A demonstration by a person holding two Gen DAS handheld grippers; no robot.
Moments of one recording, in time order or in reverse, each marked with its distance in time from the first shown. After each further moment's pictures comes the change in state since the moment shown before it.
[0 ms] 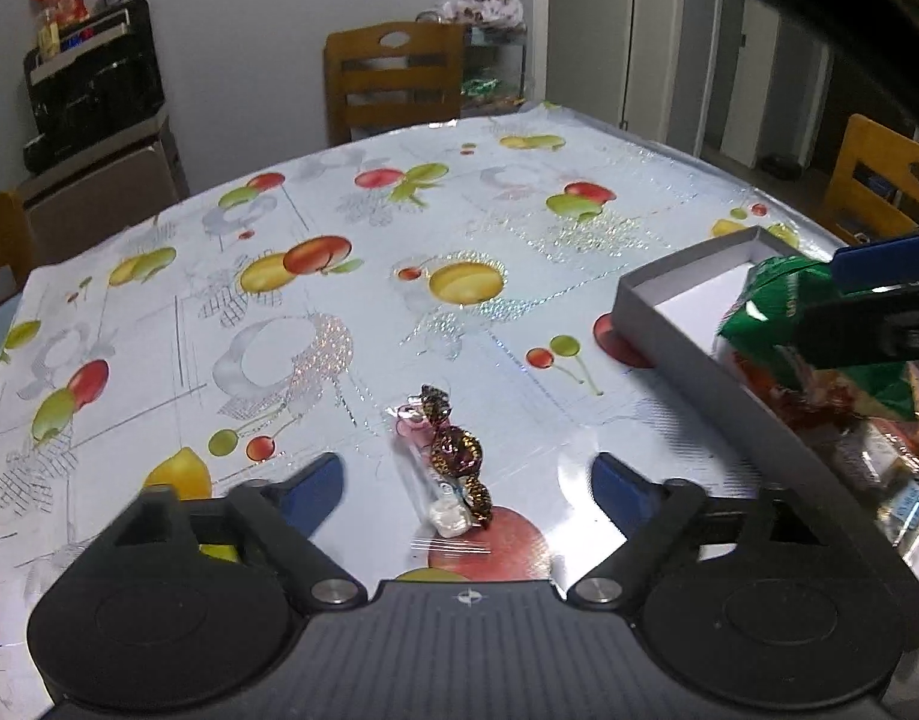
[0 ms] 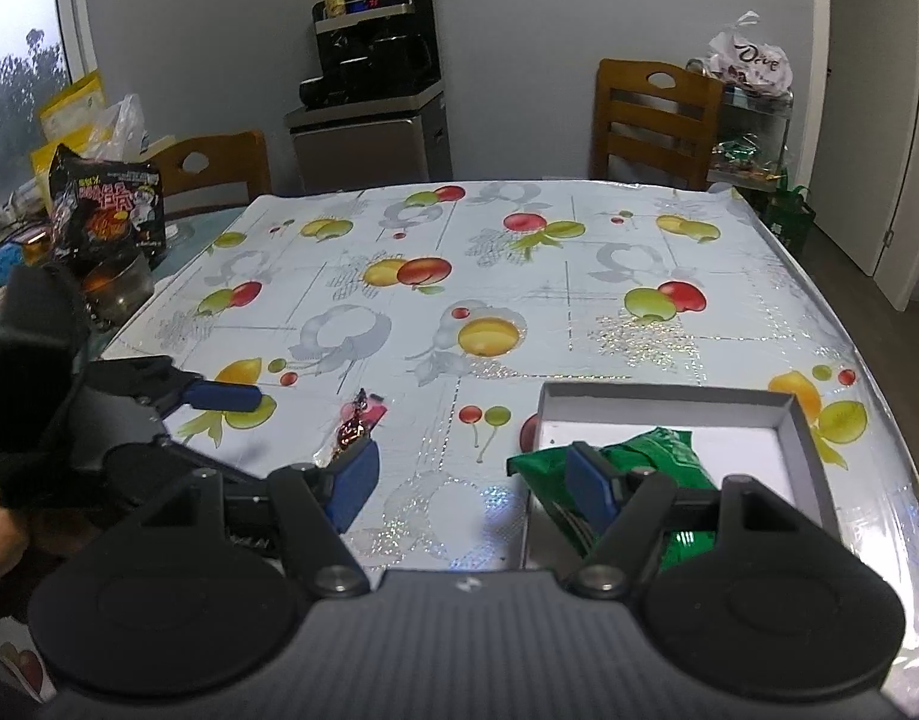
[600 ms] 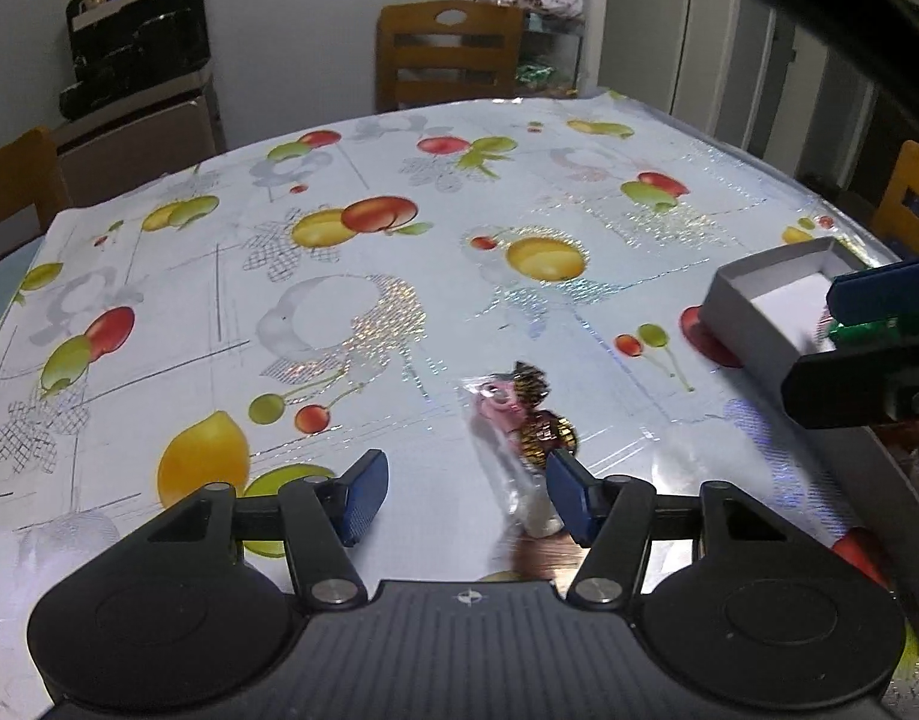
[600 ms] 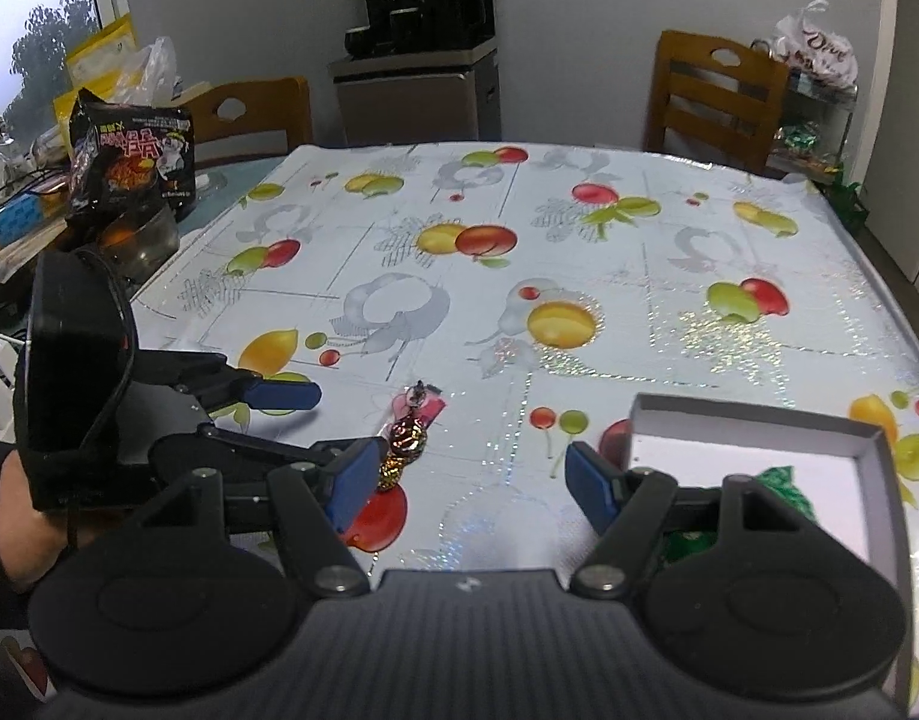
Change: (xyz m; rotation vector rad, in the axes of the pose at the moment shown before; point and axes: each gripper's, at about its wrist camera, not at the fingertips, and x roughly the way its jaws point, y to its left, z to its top) left arm 0.025 0.035 -0.008 -0.092 0.026 0.041; right arm 0.058 0.035 0.022 -0.063 0.094 0.065
